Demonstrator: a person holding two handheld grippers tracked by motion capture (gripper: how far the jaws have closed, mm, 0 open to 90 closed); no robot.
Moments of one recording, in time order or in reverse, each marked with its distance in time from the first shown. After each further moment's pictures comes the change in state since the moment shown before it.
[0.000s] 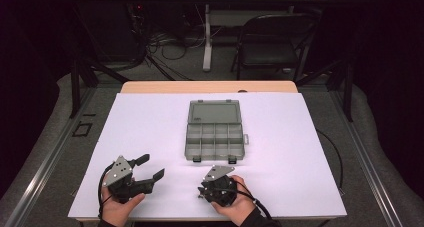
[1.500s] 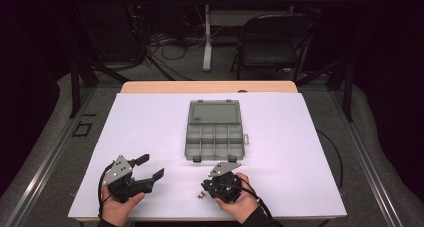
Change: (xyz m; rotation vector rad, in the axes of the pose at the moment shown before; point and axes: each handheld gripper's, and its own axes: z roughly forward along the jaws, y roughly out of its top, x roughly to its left) left arm 0.002 -0.001 0.001 0.008 0.001 -0.009; right arm -0.011 0.002 -0.012 -0.031 0.016 0.055
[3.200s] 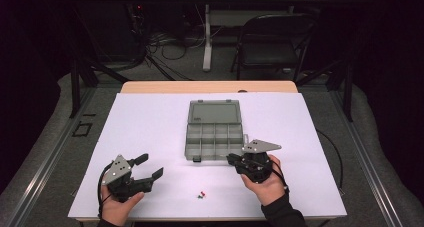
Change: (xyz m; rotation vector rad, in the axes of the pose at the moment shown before) left arm 0.001 0.000 -0.001 -0.004 0.013 -0.009; right arm -0.055 0.018 -0.071 -0.182 -0.148 0.115
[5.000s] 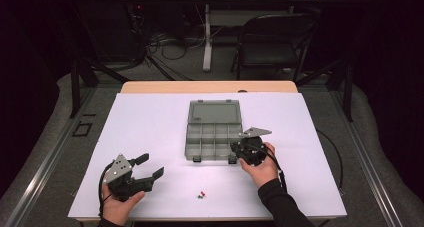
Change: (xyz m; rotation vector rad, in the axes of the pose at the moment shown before) left arm 0.002 -0.001 0.003 0.010 -0.007 -0.008; right arm -0.042 0.002 0.051 0.092 -0.132 0.044
